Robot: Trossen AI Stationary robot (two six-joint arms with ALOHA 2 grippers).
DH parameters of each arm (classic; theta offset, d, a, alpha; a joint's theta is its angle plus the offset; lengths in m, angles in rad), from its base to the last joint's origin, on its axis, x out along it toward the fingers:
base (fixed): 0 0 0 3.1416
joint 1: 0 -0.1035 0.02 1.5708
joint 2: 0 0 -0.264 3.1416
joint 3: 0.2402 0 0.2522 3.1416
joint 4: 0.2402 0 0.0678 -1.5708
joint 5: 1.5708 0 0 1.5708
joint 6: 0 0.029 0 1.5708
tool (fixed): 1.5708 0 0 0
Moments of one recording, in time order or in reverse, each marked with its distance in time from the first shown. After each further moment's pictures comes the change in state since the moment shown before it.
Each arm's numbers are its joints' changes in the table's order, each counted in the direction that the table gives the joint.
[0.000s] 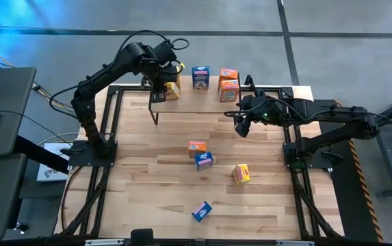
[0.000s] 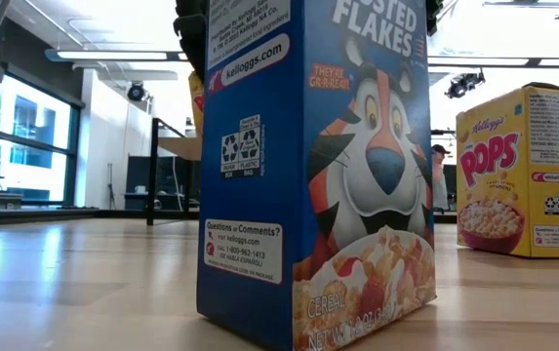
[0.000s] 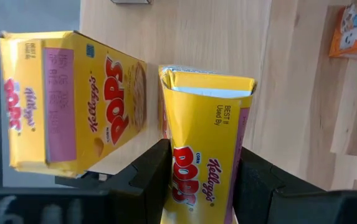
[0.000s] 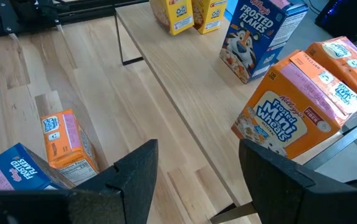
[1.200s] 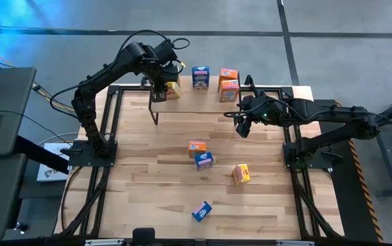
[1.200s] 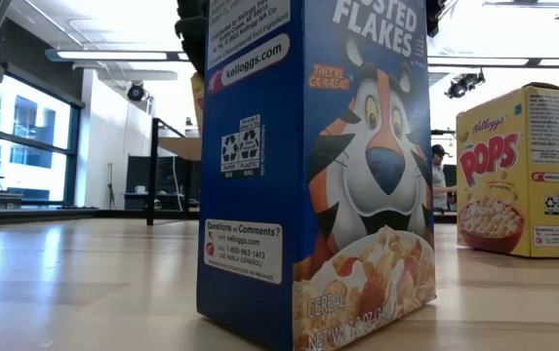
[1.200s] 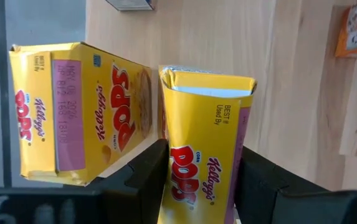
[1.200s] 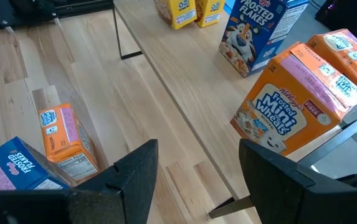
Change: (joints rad) left arm 0.001 0.002 0.000 -0.021 -0.008 0.025; right arm 0.000 0.000 0.000 0.023 0.000 0.007
